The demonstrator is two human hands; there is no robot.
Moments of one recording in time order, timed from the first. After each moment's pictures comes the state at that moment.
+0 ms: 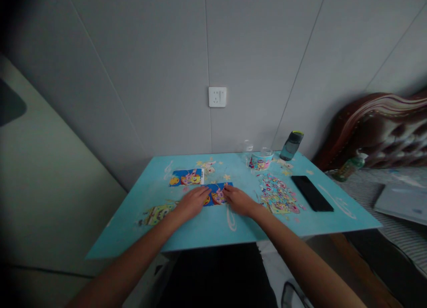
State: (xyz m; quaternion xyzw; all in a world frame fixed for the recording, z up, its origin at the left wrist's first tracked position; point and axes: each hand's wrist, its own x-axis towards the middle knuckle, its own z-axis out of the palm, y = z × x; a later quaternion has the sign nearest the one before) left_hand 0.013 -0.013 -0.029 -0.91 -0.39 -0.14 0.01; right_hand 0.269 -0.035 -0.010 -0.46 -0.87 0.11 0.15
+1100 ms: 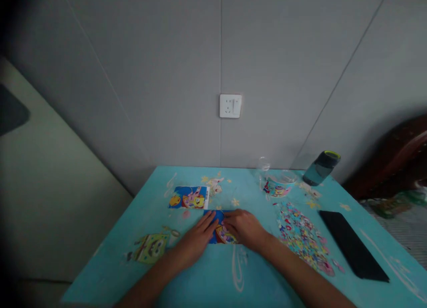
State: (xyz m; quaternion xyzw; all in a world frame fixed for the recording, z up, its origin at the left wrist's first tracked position) left_hand 0.021 -0.021 -0.047 -0.91 -0.40 -0.09 -0.10; right_hand 0.260 0.002 0.015 -0.38 -0.91 0.08 0.16
